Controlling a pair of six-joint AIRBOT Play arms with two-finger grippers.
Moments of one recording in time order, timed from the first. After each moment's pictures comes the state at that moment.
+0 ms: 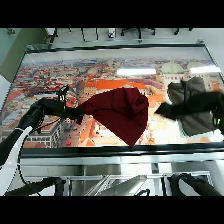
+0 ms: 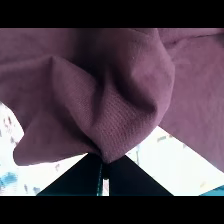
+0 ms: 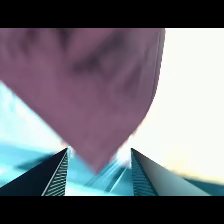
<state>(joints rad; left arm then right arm) -0.13 -1.36 0.99 -2.09 0.95 1.77 -0.09 -1.06 0.85 2.20 -1.23 -1.60</state>
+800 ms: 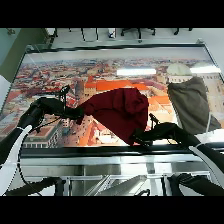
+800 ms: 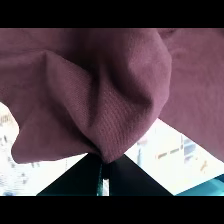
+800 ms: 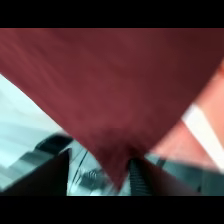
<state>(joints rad) -0.13 -1.37 1.00 -2.09 0.99 1.78 0.30 -1.26 0.51 2.53 -0.77 -1.62</state>
